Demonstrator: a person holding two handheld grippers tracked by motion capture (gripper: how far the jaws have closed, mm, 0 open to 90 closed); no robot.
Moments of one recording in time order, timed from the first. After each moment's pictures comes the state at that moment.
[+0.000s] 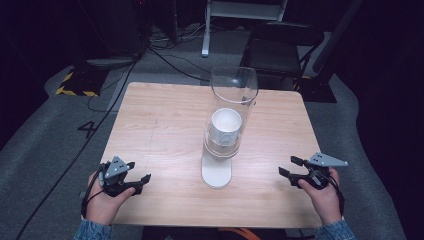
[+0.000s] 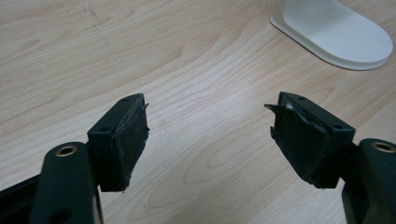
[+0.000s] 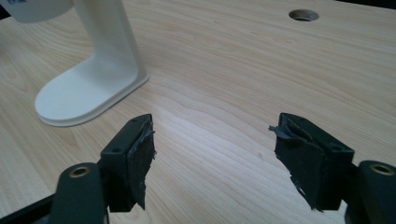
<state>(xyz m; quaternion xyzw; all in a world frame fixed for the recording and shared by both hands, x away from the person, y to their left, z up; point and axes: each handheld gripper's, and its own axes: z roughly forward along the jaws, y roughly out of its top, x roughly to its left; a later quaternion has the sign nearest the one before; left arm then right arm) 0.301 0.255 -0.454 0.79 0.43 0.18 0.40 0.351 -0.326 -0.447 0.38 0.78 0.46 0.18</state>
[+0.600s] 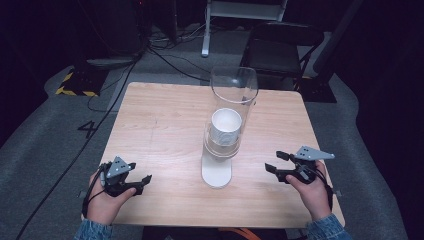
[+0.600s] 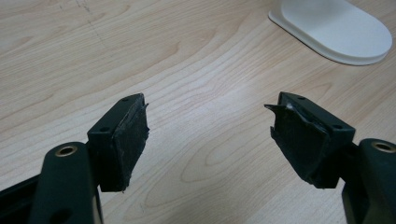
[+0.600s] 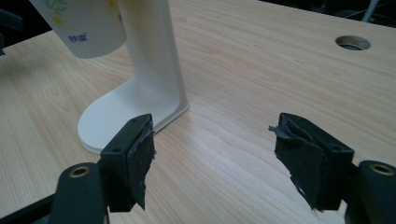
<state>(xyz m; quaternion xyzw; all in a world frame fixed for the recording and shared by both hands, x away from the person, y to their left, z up) 0.303 0.253 -0.457 0.79 0.43 0.18 0.39 0.361 -0.284 -0.431 0.34 0.79 0.48 0.16</state>
